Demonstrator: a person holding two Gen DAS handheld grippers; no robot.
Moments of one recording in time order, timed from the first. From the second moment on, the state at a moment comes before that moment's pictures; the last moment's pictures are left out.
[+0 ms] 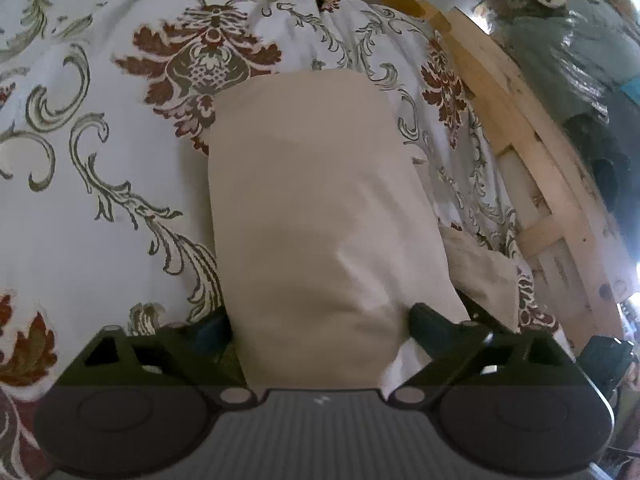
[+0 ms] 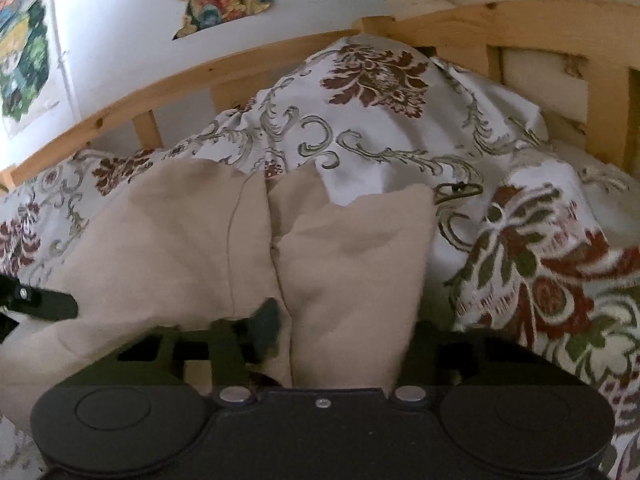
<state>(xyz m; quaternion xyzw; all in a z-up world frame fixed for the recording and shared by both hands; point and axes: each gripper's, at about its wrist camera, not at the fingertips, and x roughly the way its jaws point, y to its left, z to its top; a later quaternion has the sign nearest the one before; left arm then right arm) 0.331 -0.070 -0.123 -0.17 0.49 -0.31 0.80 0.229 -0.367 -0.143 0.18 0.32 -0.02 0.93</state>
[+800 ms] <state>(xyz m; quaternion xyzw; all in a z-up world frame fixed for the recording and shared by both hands) 0.328 -0.012 -0.008 0.01 0.34 -0.24 0.91 0.270 -0.242 -0.060 0.03 0.17 0.10 0.98</state>
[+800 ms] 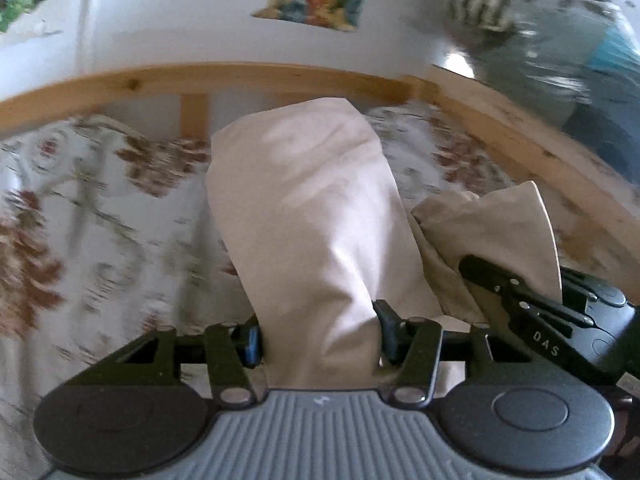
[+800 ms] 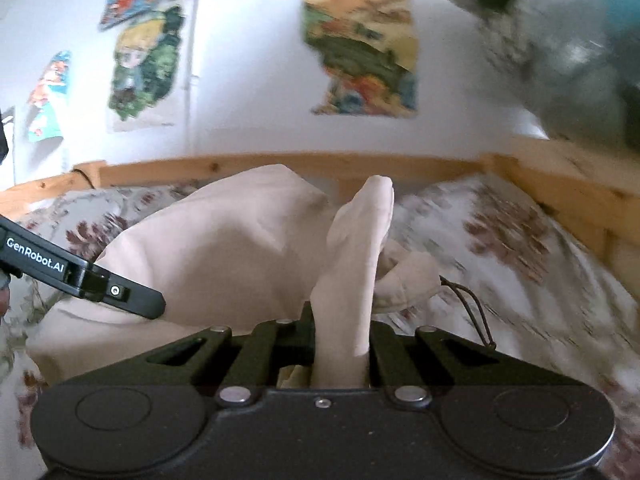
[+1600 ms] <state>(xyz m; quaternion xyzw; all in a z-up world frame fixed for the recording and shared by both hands) 0.335 0.034 -0.040 -0.02 0.36 -0.11 0.93 0.325 -0.221 -0.095 0.09 0.23 0.09 0.96</state>
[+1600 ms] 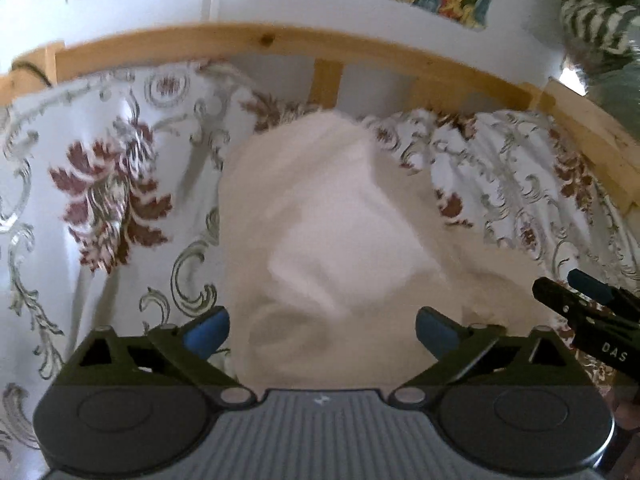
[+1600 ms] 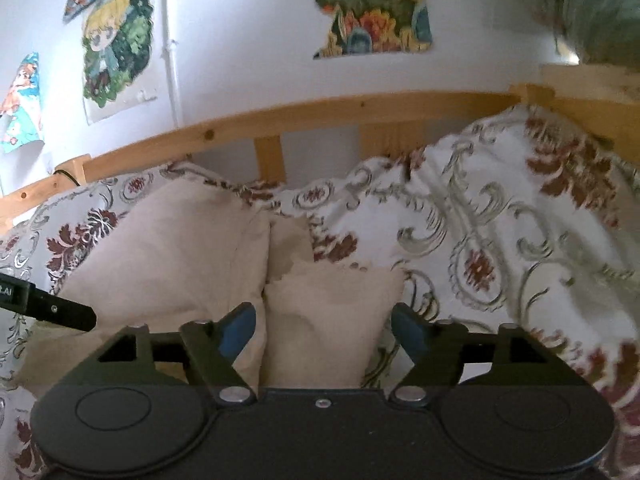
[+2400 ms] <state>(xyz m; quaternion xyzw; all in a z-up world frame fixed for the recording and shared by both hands) 0.135 0.041 0.027 0.02 0.24 -0.01 0.97 0.114 -0.250 -0.004 0.13 0.09 0.05 0.99</state>
